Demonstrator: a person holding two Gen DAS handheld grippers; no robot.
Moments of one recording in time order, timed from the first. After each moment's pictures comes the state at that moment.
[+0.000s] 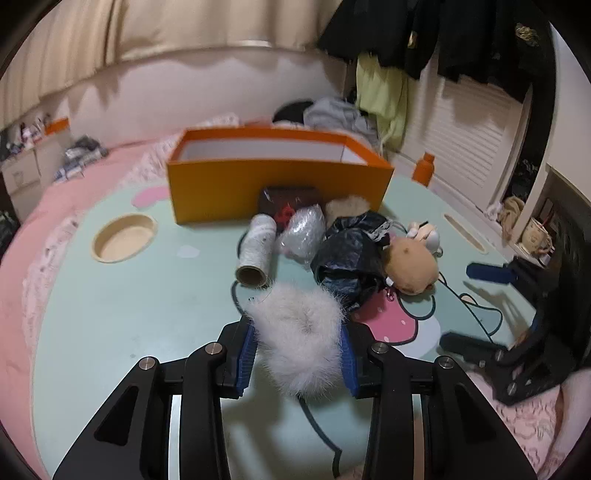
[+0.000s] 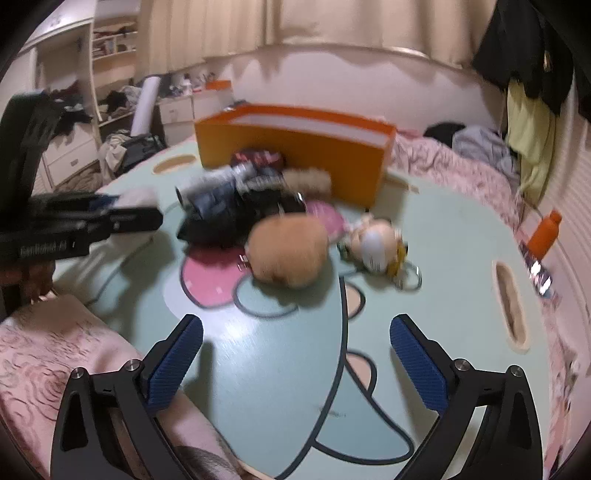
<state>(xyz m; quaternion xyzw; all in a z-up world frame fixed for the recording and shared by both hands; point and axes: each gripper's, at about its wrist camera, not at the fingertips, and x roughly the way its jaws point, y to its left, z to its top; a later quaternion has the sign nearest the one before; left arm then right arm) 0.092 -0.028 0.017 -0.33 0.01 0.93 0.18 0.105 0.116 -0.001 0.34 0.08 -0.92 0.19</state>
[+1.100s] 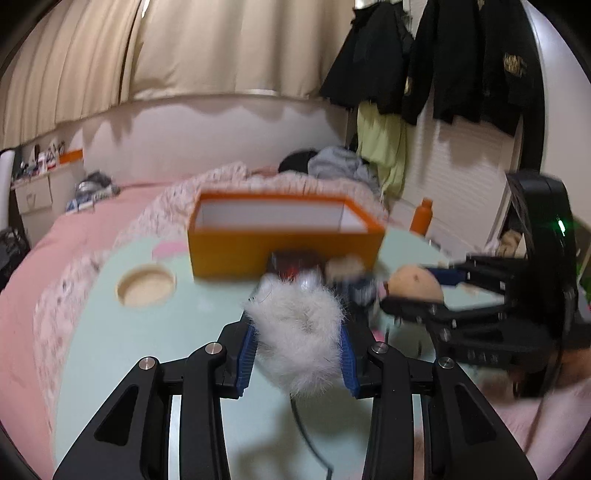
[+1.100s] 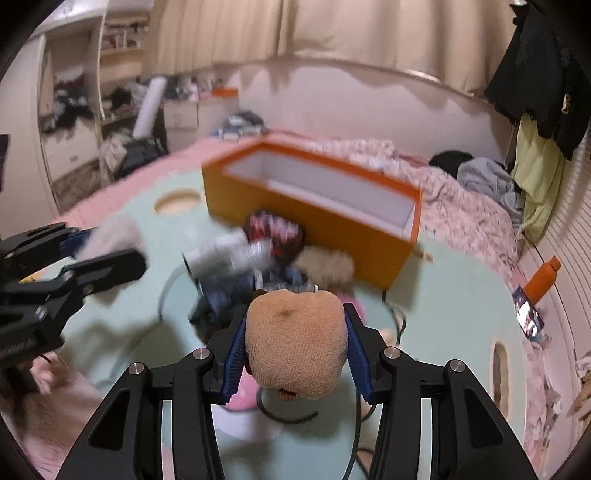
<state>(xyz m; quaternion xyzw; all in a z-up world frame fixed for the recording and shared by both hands) 0.093 -0.039 0.059 -0.24 0.00 0.95 0.17 0.062 0.076 0.046 0.31 0.10 -0.93 0.19</state>
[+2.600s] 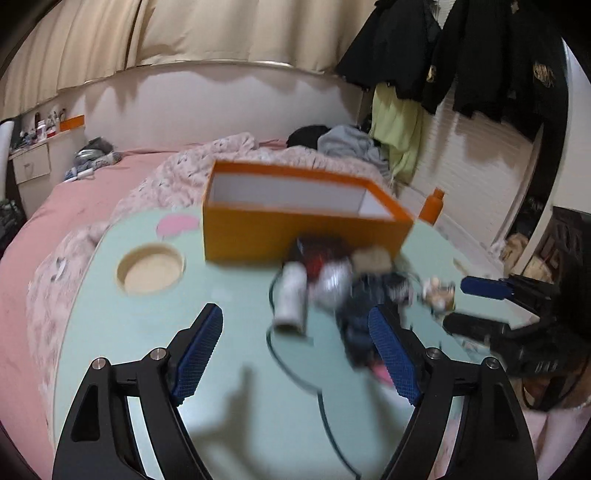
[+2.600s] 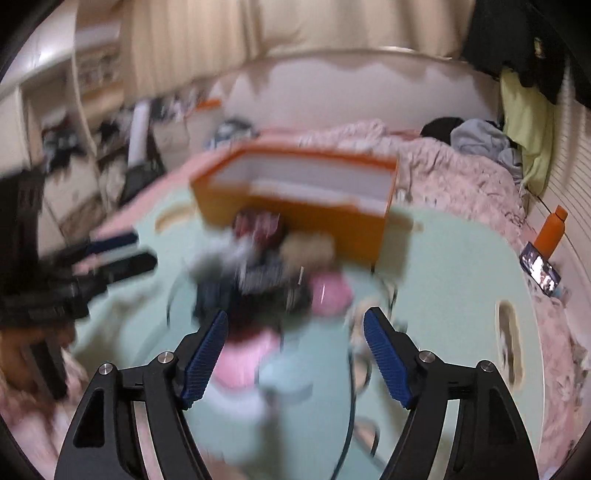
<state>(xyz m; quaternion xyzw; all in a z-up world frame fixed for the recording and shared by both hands) 0.070 -0.056 0.038 -0.31 -0.01 0.94 0.16 0.075 0.107 0.035 0.36 0.04 -0.91 0.19</state>
